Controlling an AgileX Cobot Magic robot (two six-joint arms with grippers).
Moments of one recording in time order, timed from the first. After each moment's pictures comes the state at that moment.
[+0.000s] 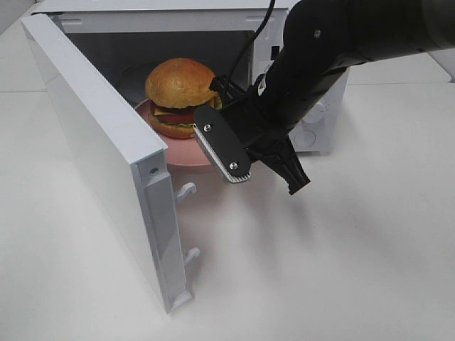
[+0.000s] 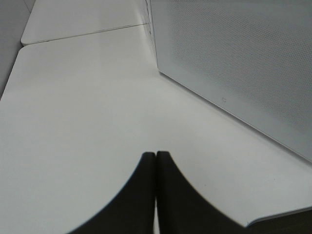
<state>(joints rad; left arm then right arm) 0.02 0.00 -0.50 -0.13 1.06 0.23 0.67 1.88 -1.24 0.08 0.50 -1.72</state>
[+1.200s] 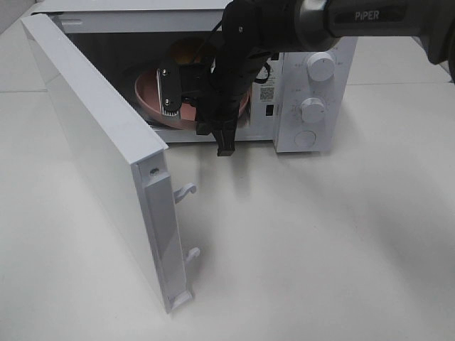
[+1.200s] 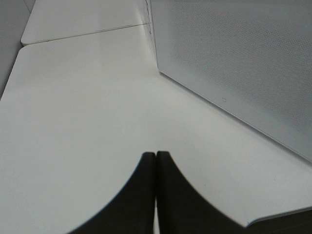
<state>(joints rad) 0.02 0.00 -0.50 -0.13 1.06 0.23 0.62 2.28 -1.80 0.02 0.61 -1.24</state>
